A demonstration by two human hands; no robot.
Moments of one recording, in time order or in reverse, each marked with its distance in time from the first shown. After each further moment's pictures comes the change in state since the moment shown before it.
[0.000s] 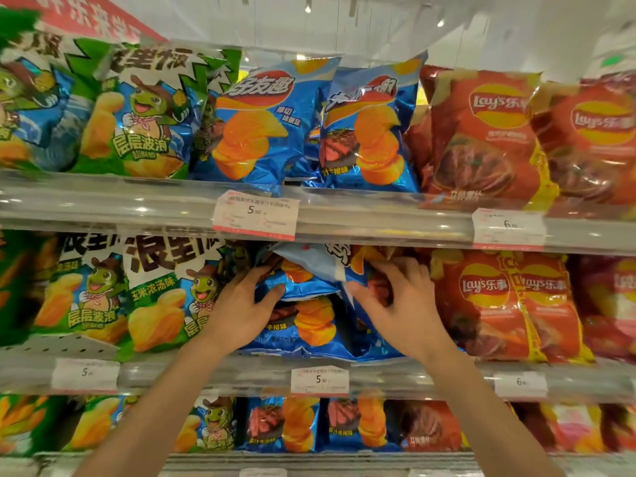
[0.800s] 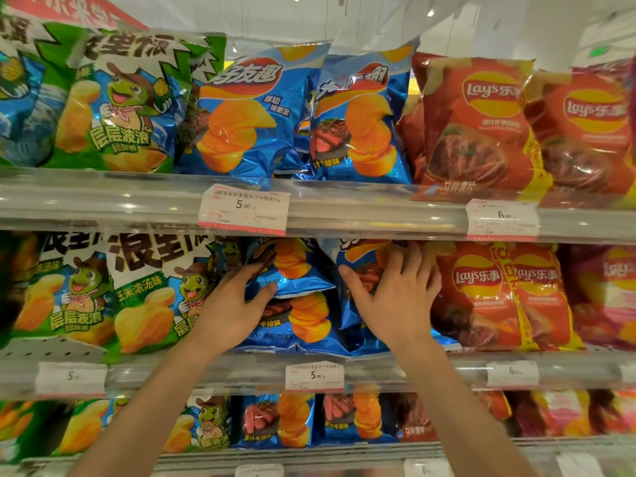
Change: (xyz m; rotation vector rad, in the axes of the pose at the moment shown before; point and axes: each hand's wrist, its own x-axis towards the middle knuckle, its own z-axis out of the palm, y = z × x) left_hand 0.005 -0.017 0.004 -0.033 -0.008 0.026; right_hand 0.005 -0.007 0.023 -0.314 0.181 0.199
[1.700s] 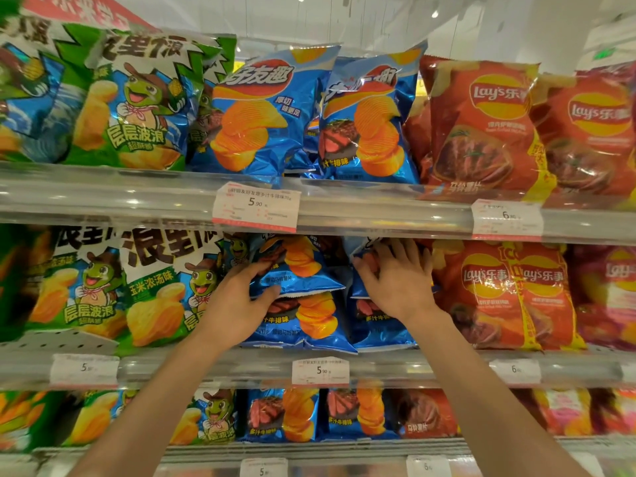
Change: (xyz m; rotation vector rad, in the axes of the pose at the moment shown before) left_hand -0.011 0.010 -0.008 -0.007 0.025 0.039; right_hand 0.032 0.009 0.014 -0.092 -0.181 -0.168
